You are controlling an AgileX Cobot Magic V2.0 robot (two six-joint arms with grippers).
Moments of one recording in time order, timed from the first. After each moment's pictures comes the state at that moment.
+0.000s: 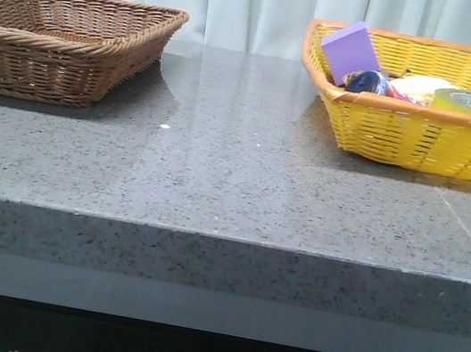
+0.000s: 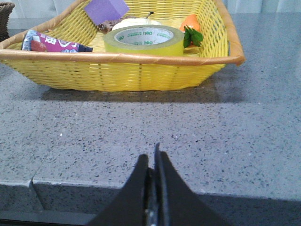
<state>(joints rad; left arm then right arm) -0.04 -0.01 0.01 -0.01 0.21 -0.08 0.03 -0.01 0.03 0.18 0.19 -0.09</state>
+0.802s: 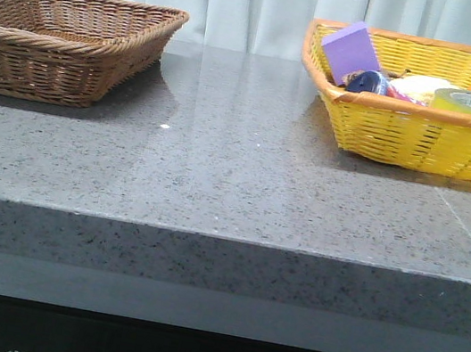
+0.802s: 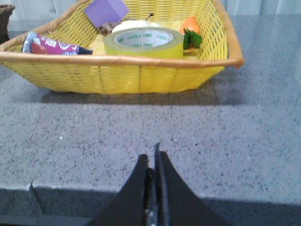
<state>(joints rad) -0.04 -0.01 0.01 -0.01 0.12 -0.08 0.03 -0.01 0.03 0.18 0.17 -0.09</state>
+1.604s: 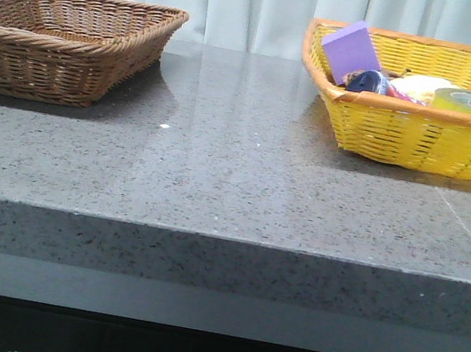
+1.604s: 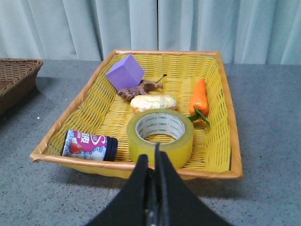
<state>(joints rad) -0.04 0.42 -0.45 0.01 0.33 -0.08 0.03 0.39 -0.55 0.18 0.41 -0.09</state>
